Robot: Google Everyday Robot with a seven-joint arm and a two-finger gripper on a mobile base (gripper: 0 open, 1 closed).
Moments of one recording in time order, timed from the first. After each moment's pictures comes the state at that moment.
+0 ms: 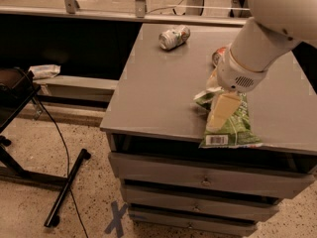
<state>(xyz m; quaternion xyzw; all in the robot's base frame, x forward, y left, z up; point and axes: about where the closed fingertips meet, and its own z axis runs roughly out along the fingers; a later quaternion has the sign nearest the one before) 0.509 -0.138 0.871 -0.65 0.74 0.03 0.15</state>
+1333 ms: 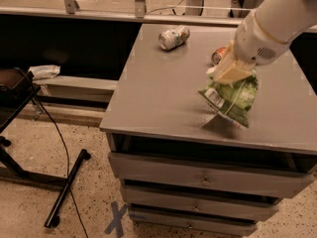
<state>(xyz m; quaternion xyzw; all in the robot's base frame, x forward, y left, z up) 0.534 -0.154 0.931 -0.66 0.72 0.02 0.23</state>
